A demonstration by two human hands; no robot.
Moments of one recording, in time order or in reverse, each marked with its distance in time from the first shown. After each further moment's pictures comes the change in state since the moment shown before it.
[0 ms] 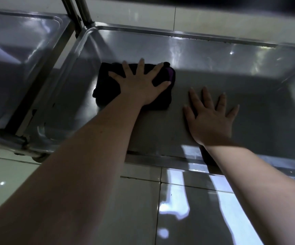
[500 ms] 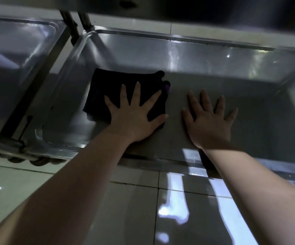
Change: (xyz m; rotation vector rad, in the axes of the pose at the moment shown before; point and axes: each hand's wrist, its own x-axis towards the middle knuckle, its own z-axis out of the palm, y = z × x) left_hand -0.070 -0.006 0.012 0.019 -0.077 0.073; right_hand 0.009 0.001 -0.001 0.005 0.014 0.005
